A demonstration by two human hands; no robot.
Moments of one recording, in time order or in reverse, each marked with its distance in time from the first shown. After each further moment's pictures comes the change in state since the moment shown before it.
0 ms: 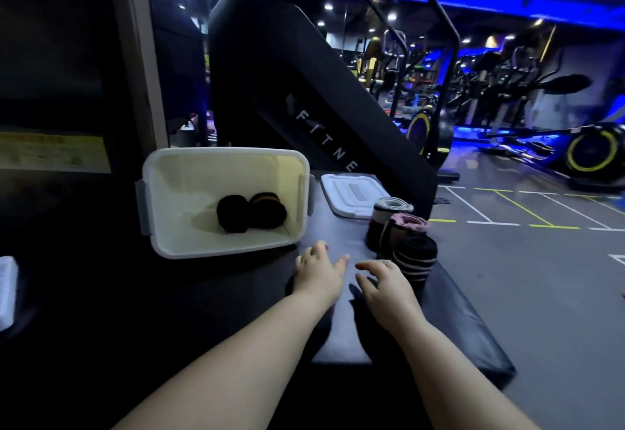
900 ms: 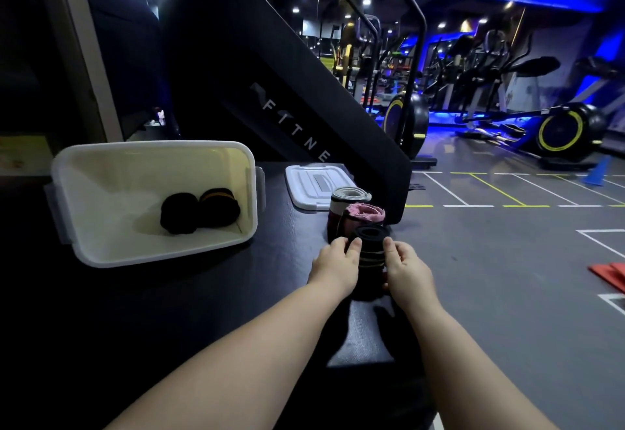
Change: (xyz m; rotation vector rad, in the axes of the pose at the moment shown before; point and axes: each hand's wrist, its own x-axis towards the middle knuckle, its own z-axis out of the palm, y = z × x) left_hand 0.012 0.073 0.085 -0.150 -0.170 0.020; right_hand 0.012 0.079 -0.063 0.319 0.210 0.373
